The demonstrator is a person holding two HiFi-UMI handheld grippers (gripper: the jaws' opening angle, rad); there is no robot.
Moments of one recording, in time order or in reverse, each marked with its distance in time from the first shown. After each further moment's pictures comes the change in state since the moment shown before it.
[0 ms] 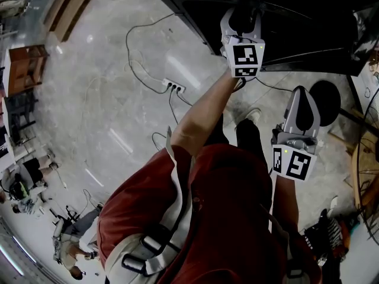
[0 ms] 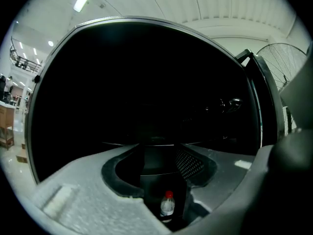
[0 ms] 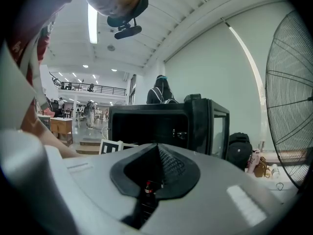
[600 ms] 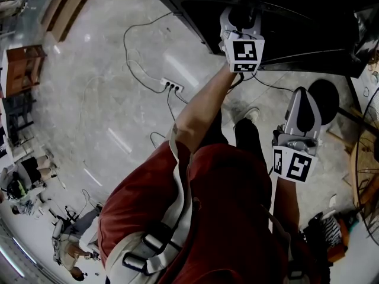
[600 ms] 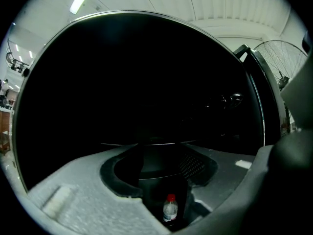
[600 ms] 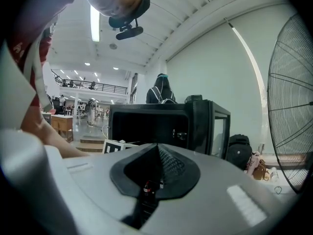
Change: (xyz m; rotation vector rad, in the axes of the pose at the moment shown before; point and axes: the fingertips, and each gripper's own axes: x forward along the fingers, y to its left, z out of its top) left arm 0.014 0.002 -0.001 0.043 -0.029 -0.030; right arm 0.002 0.001 0.001 -0.027 0.010 0.006
